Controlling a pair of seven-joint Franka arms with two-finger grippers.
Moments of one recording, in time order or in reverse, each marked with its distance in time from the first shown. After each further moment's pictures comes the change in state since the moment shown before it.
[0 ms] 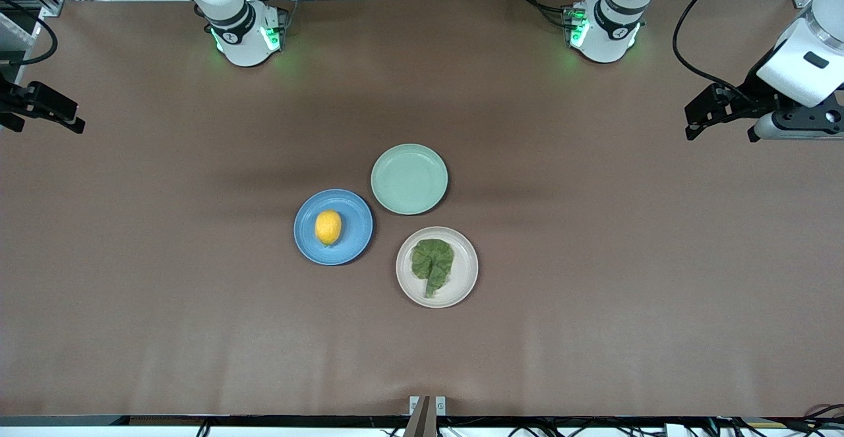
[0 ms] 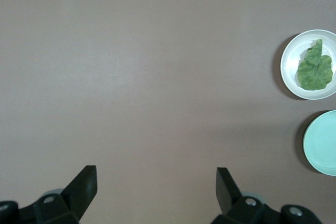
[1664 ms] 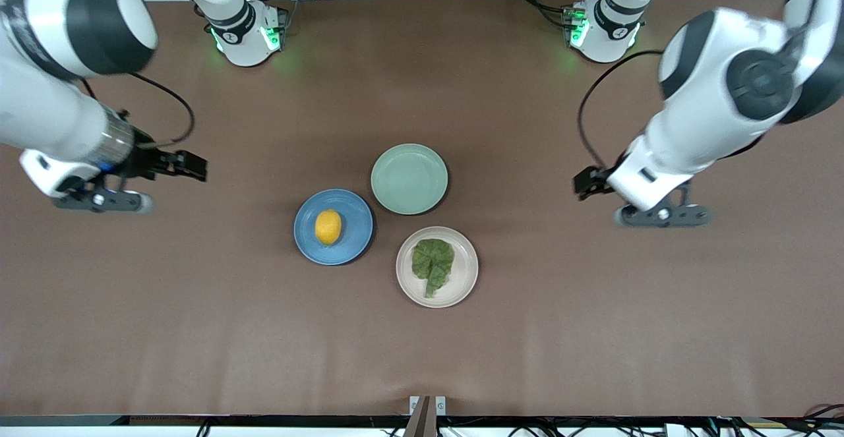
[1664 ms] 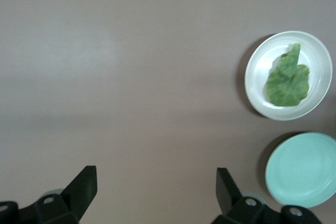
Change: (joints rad) left arm -0.216 0.352 -0.017 0.094 0.000 0.185 -0.296; right arm 0.231 0.222 0.005 -0.039 0.069 0.147 0.236
